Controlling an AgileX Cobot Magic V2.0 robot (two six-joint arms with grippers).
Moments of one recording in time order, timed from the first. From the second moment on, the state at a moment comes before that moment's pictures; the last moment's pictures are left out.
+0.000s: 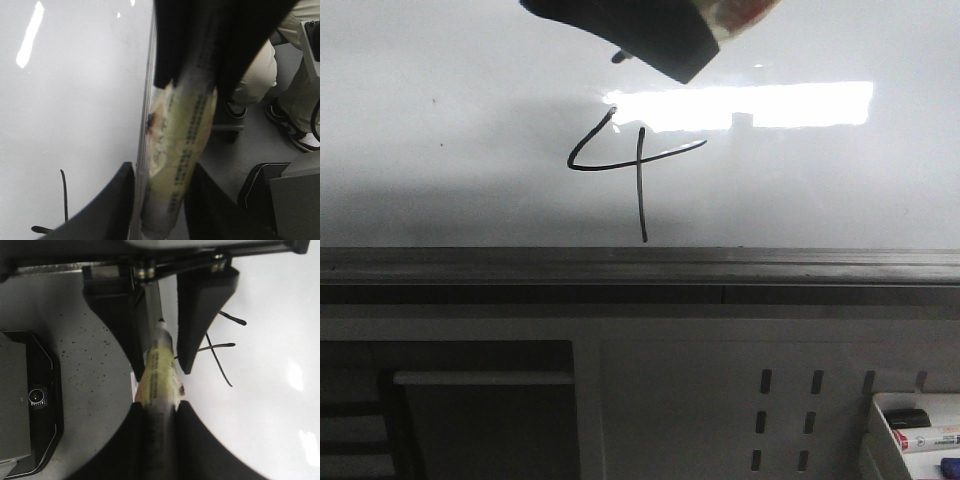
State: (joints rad) left arm -0.66 1.49 -1.25 -0.79 0.85 1.32; right arm 0.53 1.23 -1.31 0.29 1.09 -1.00
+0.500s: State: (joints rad) left arm -0.66 1.49 -1.25 -0.78 0.87 1.35; right arm 0.53 1.23 -1.31 0.29 1.11 -1.01
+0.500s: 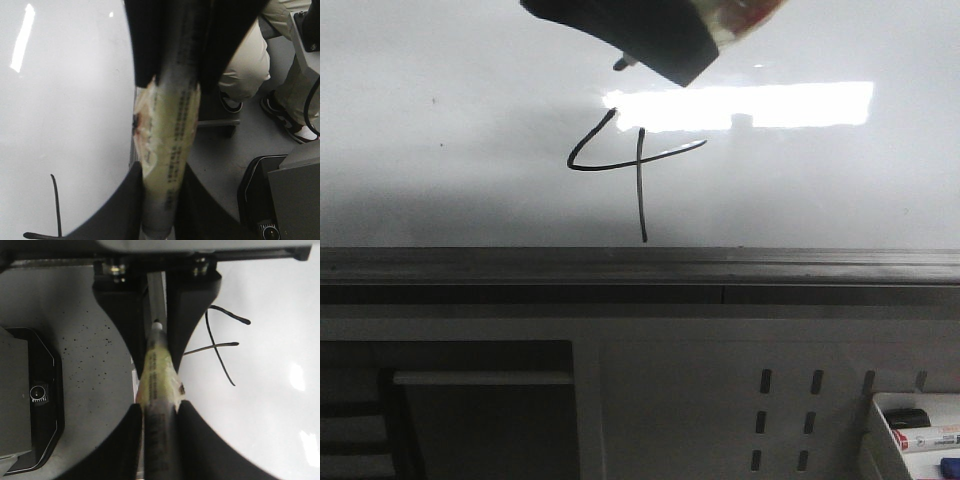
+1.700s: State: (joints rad) left arm -0.11 1.01 -0.69 -0.29 0.40 0.21; right arm 0.53 0.92 -1.19 -0.29 1.06 -0.16
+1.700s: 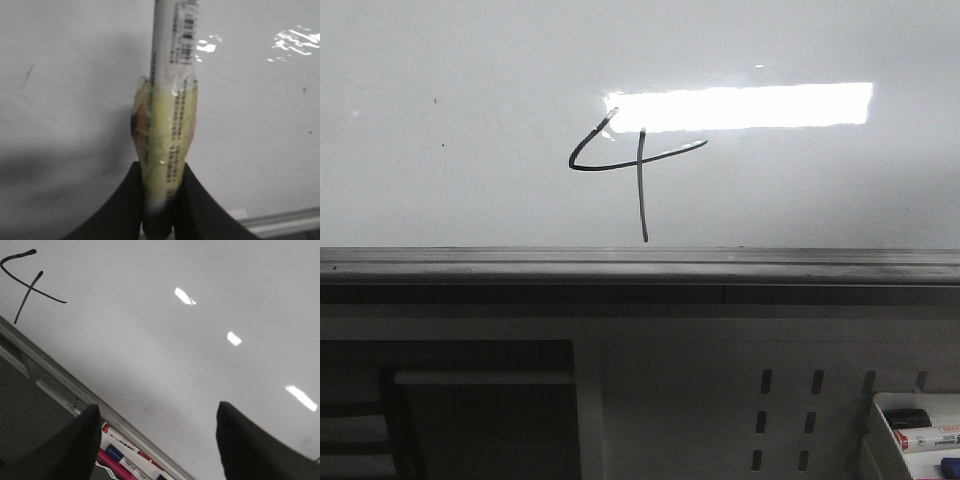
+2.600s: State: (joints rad) left arm -0.11 1.21 -0.76 -0.34 0.33 0.21; right arm 0.53 0.92 -1.18 -0.29 1.05 -0.15
